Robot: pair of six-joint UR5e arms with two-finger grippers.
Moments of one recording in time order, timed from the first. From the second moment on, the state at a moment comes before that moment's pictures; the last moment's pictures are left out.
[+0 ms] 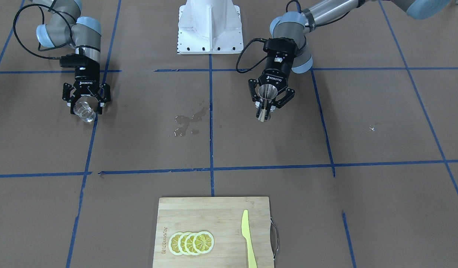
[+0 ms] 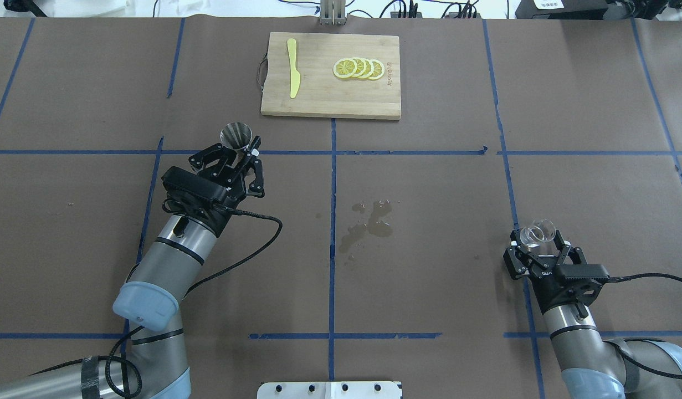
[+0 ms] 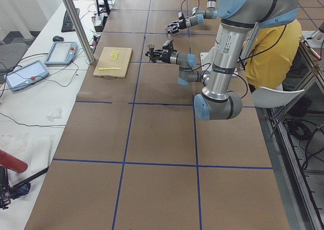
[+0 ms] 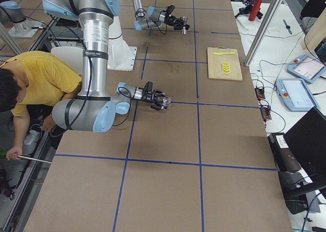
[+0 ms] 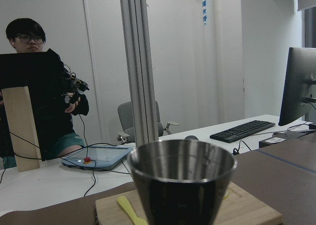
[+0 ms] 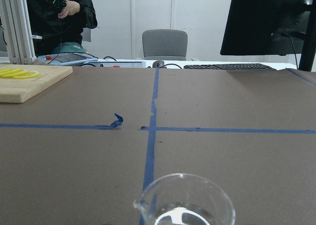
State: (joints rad) left arm -0.30 -2.01 -1.51 -3.05 -0.67 -0.42; right arm 0.05 -1.69 1.64 -0.75 0.39 1.54
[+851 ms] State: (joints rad) left arm -0.30 -2.01 -1.51 -3.05 -0.67 -0.42; right arm 0.07 -1.69 1.63 -0.75 0.40 1.53
